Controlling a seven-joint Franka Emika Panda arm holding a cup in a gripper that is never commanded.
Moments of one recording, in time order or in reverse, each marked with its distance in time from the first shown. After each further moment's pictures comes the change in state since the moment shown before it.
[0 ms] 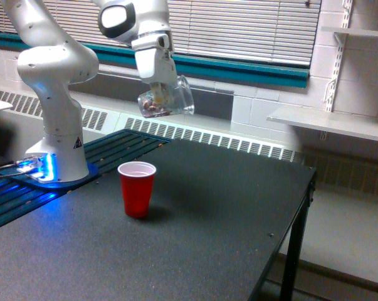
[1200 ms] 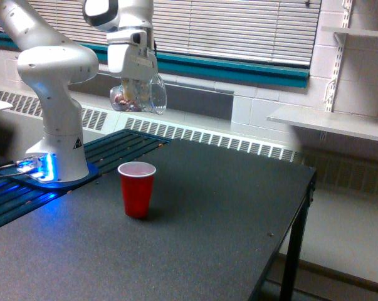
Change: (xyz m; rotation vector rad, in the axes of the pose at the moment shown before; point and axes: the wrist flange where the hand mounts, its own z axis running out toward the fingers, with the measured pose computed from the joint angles) arm -0.022 0.044 -0.019 -0.116 -0.101 0.081
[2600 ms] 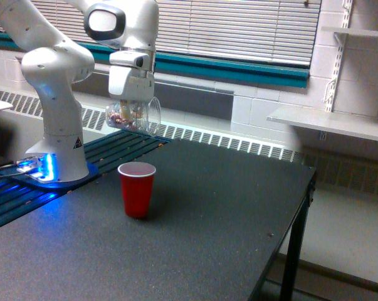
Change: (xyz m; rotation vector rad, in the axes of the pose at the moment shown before) arm -0.002 -0.002 0.050 -0.080 -0.092 -0.071
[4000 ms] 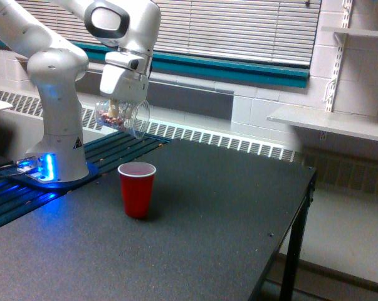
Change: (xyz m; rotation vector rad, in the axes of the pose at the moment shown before) arm -0.023 0.006 0.004 -0.127 -0.062 0.012
